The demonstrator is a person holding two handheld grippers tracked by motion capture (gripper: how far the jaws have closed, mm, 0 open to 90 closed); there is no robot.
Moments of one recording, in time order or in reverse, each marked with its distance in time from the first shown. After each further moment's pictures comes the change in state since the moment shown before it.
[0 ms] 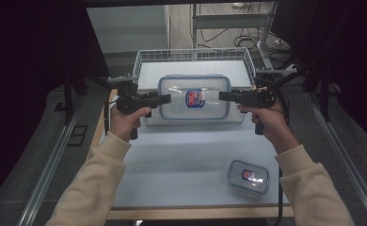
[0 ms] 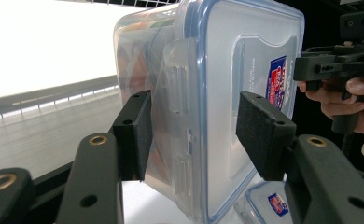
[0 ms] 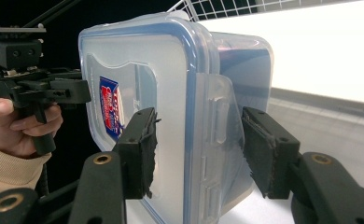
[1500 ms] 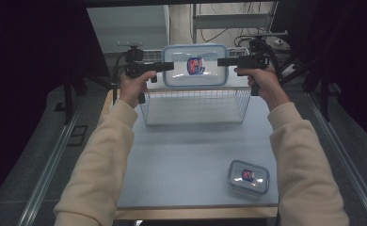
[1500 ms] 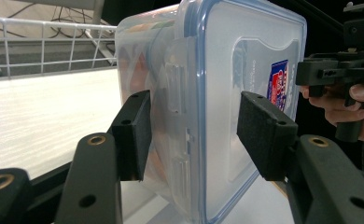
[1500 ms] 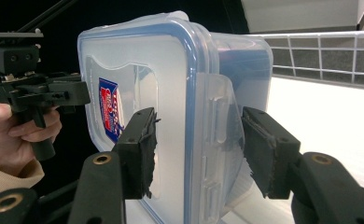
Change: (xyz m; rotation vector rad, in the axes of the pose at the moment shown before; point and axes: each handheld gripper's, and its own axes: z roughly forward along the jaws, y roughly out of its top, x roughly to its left) left arm 0.063 0.073 0.054 -0.022 -0.002 -0.046; right arm -0.059 0.088 0.042 0.029 -0.026 0.024
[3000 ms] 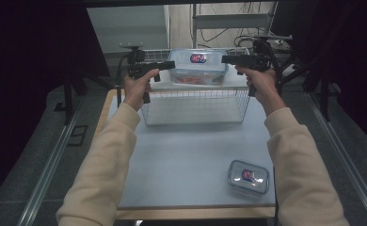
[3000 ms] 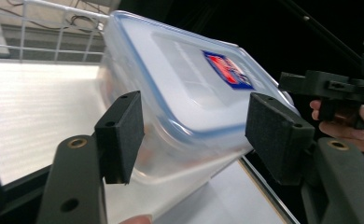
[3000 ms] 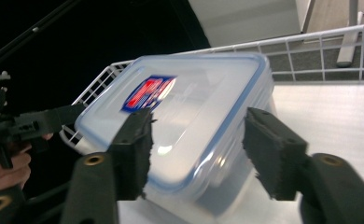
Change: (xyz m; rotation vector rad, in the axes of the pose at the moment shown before) left arm 0.001 -0.006 0.003 -0.034 0.038 -0.101; right arm -0.001 -0.007 -0.004 -0.096 -0.154 0.102
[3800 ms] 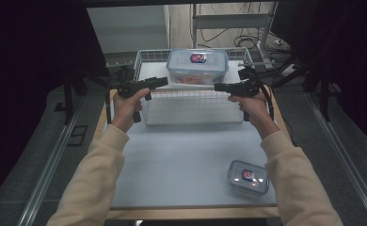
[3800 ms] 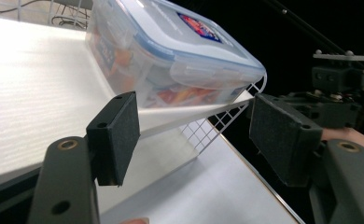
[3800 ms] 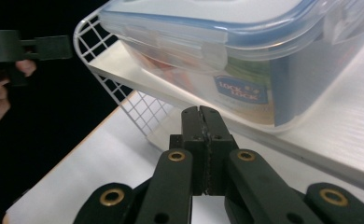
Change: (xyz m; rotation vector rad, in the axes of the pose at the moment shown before) left arm -0.007 -0.045 -0.038 -0.029 -0.045 0.017; right arm 0.013 -0.070 0.015 0.112 0.084 -0.184
